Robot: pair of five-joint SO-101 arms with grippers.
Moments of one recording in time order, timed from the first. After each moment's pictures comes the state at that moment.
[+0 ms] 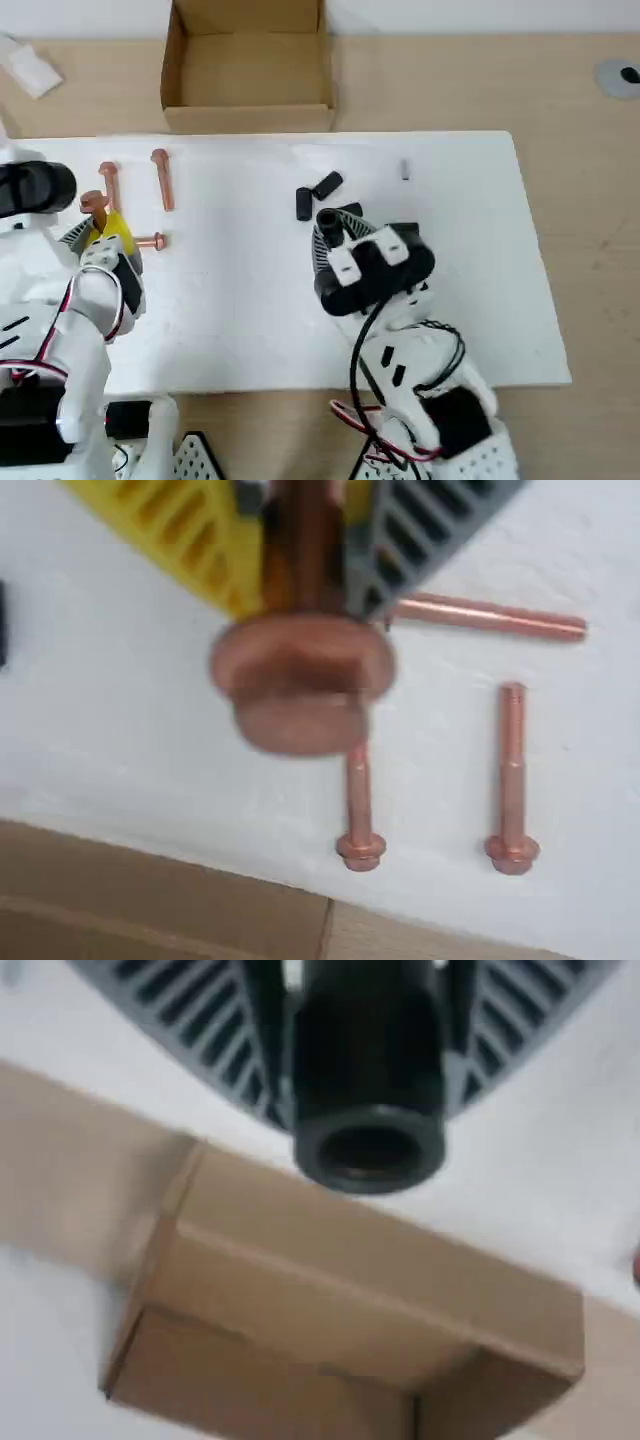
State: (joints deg) left arm -7.8 -71.1 29.7 77.7 1.2; right arm -31.2 -102.7 81.6 38.2 -1.3
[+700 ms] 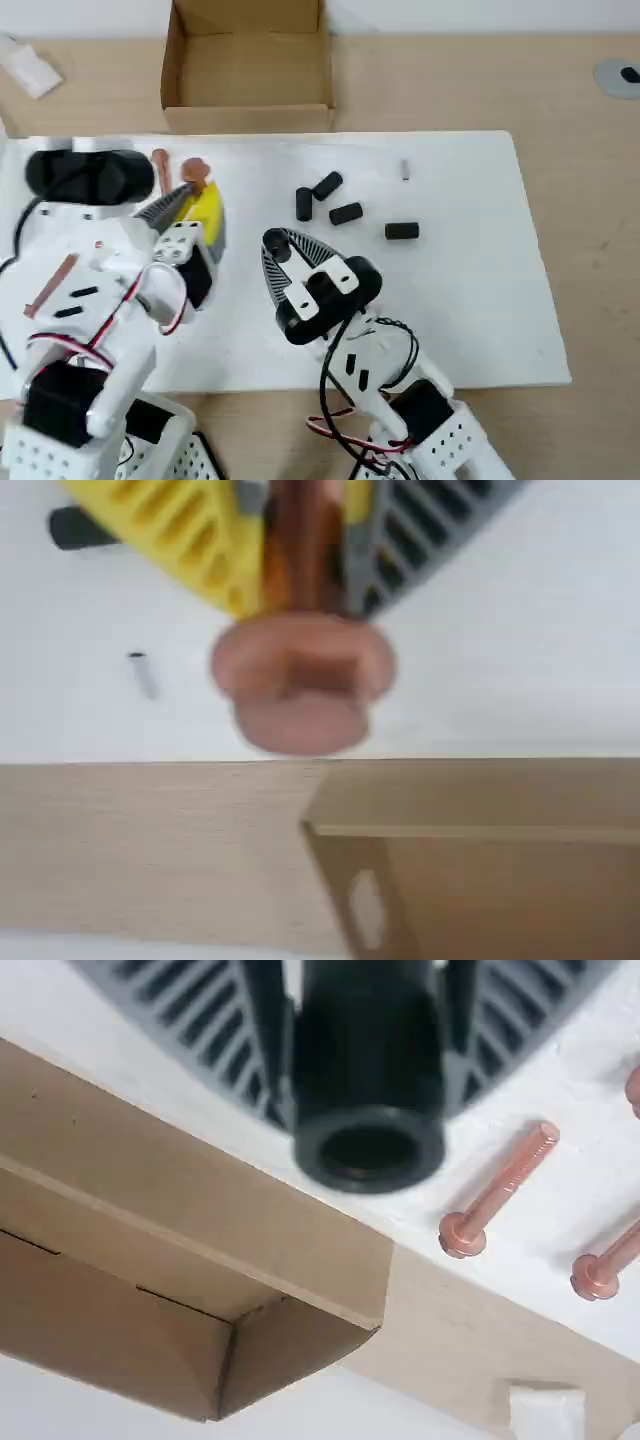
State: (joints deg) left arm 16.9 -71.1 38.0 57.1 6.8; right arm -42.0 -103.4 96.6 19.5 -1.3
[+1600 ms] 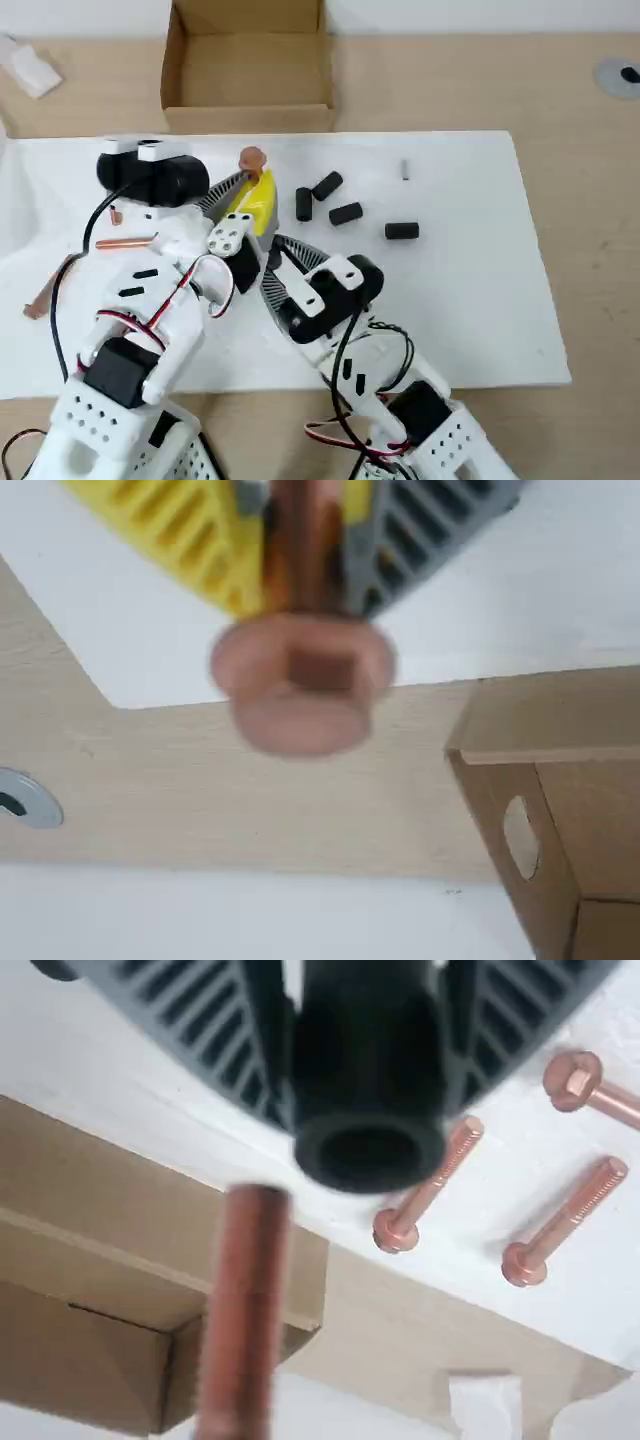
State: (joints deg) left arm 23.6 -71.0 56.2 30.5 9.0; right arm -44.4 -103.4 96.7 19.5 -6.7
